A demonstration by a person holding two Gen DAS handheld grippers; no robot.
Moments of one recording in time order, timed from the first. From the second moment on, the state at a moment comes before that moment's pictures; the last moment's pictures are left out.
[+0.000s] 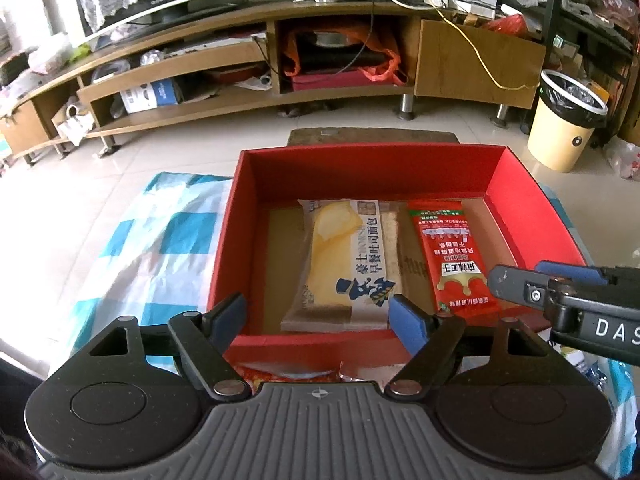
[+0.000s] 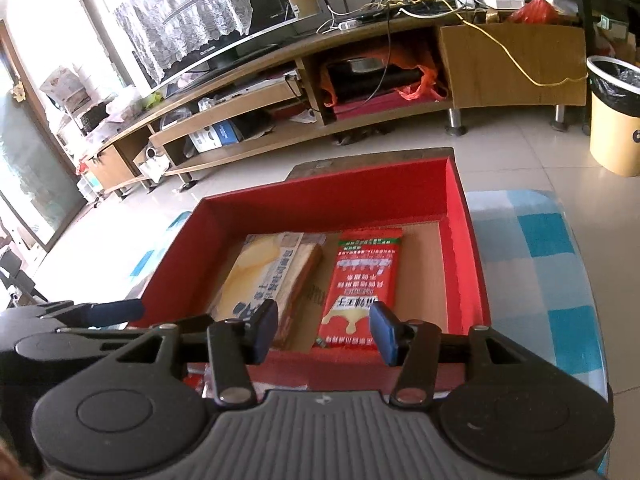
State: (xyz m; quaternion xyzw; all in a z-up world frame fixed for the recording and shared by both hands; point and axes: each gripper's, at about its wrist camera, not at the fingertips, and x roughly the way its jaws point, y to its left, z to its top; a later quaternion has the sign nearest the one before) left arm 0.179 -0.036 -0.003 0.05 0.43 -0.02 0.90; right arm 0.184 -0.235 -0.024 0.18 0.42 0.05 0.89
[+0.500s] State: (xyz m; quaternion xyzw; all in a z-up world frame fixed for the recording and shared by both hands) left arm 0.150 -0.023 0.004 0.03 0.43 -0.02 0.90; right arm 0.150 -0.227 -0.013 0.18 0.41 0.06 0.89
